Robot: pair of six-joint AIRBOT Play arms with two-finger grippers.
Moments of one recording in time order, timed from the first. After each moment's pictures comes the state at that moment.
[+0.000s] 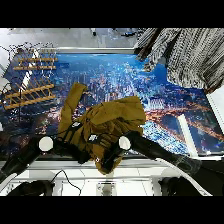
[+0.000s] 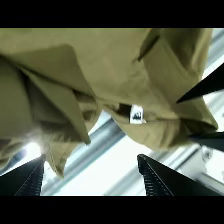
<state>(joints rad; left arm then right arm) -0.51 -0.89 0.52 1.01 -0.96 -1.26 0.89 -1.33 0.88 -0.98 0.99 0.95</state>
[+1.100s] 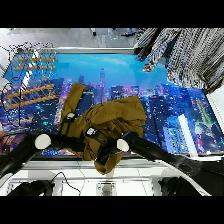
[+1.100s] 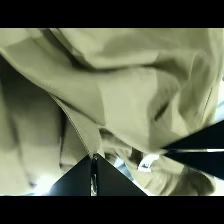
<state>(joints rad) -0.47 -0.84 0.63 1.13 -0.93 -1.41 0.89 -1.30 0.92 -1.08 0.83 1.07</state>
